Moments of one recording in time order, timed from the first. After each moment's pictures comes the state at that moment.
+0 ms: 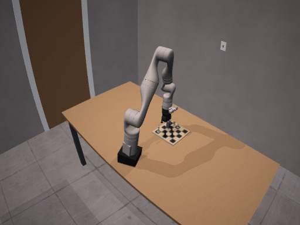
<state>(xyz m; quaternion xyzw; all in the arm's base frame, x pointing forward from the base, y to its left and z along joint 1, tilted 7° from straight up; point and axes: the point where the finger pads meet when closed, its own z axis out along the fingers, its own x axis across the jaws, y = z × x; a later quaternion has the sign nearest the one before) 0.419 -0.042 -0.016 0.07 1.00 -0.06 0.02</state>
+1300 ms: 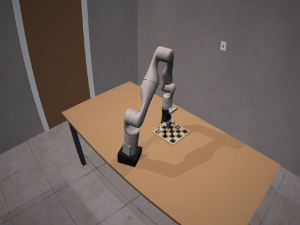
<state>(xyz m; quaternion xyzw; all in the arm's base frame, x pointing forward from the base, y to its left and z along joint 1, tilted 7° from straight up) 0.418 -0.042 -0.018 0.07 1.00 -0.06 0.02</state>
